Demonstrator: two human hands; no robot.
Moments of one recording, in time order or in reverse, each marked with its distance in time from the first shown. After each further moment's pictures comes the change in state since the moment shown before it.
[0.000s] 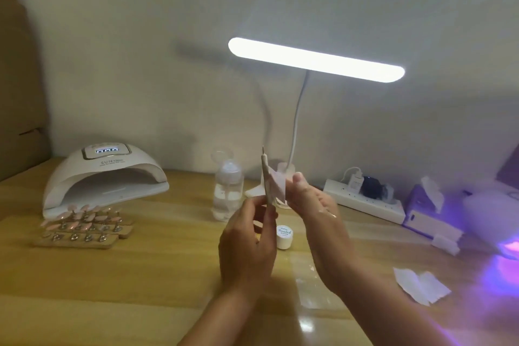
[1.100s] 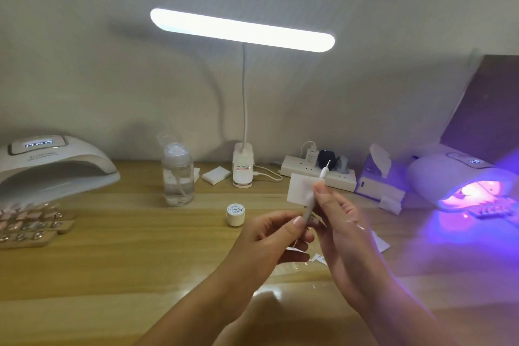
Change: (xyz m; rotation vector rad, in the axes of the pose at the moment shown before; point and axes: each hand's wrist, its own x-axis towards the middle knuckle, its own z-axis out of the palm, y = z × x) left_hand -0.036 0.070 0.025 -0.727 -0.801 -0.517; right_hand -0.062 -0.001 -0.091 0.304 0.241 0.152
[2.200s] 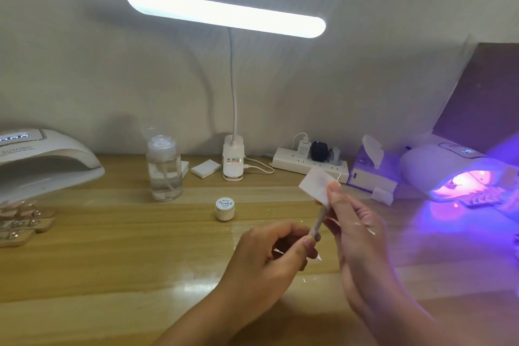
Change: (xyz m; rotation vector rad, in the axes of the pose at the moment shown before) left_hand -0.005 -0.020 0.015 0.425 0.010 0.198; right_hand -0.001 0.012 -0.027 -0.114 0.246 -0.107
